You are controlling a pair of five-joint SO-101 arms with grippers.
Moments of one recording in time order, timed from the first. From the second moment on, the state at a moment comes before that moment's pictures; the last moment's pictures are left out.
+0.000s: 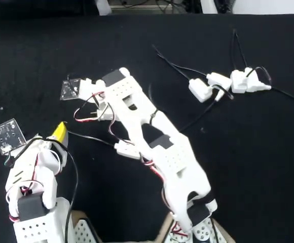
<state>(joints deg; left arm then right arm) -19.3 -103.3 82.8 58.8 12.9 -33.5 46.6 -34.4 77.1 54.4</state>
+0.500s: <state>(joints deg) -19.3 -103.3 82.8 58.8 12.9 -34.8 52.3 -37.4 75.9 54.7</state>
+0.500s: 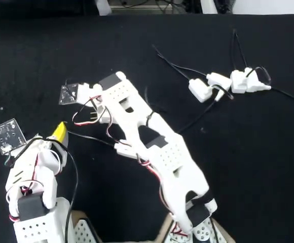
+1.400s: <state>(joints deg) -19.3 -103.3 82.8 58.8 12.9 -30.3 21.4 -41.3 88.0 44.7</state>
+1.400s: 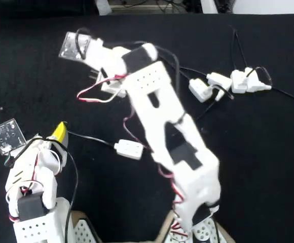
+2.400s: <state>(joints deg) -17.1 -103.8 75.9 62.7 15.9 -31.2 -32.5 37.7 62.7 41.2</state>
